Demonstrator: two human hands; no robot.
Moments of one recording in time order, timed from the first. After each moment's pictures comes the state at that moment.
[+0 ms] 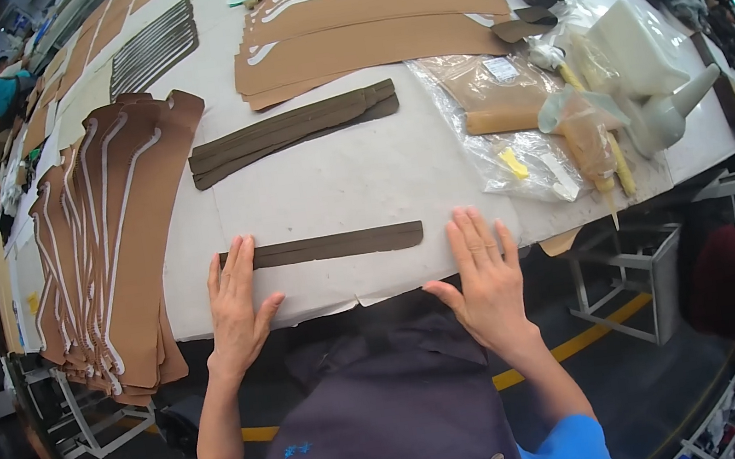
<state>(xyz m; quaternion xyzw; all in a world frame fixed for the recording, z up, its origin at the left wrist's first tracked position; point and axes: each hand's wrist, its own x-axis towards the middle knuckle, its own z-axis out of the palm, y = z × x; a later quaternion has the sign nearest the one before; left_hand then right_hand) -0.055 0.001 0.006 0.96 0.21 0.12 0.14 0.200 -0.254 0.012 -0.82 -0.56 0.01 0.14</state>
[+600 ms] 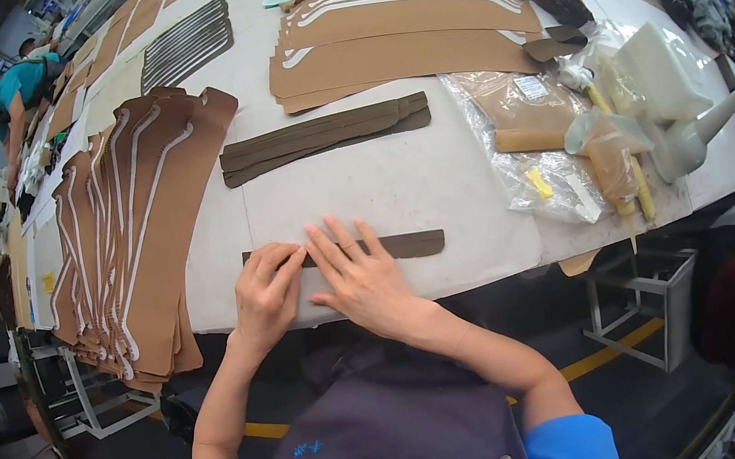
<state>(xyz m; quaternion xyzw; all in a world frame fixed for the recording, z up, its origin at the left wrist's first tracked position) -0.026 0.009 -0.001 0.94 0.14 0.27 0.14 0.133 -0.123 -0.022 -0.66 -0.71 0.00 0.24</state>
